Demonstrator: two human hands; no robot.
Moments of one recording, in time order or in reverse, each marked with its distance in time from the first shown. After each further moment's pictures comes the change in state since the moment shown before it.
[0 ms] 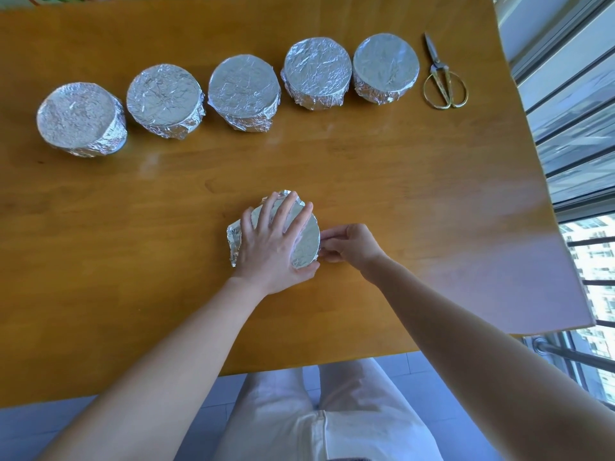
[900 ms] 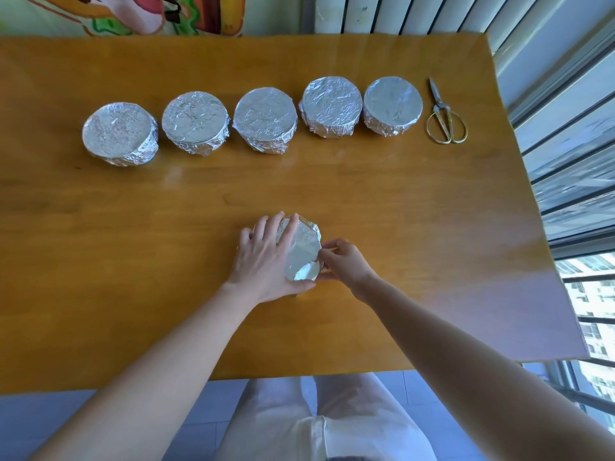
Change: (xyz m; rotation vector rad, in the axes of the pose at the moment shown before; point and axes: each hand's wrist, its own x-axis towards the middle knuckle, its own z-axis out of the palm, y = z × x) left_hand -0.013 -0.011 -0.019 0.011 -0.085 -0.113; right_hand -0.012 -0.012 0.023 -0.017 -0.004 0.007
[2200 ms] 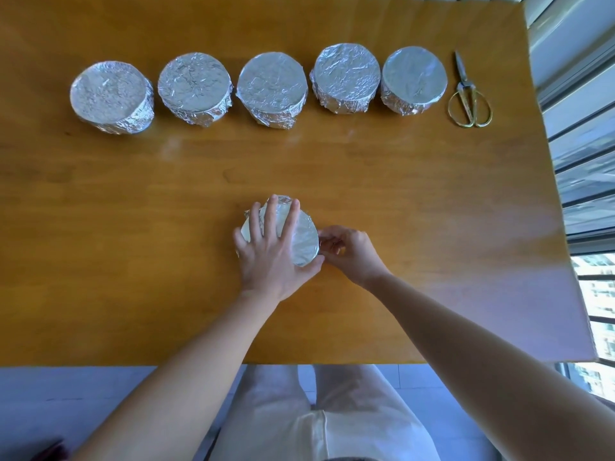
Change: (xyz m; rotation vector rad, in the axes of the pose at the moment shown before) left_hand -0.009 0.029 0.029 -0.056 0.130 -0.307; right_hand 0.014 0.022 -0.017 -0.483 -0.066 -0.565
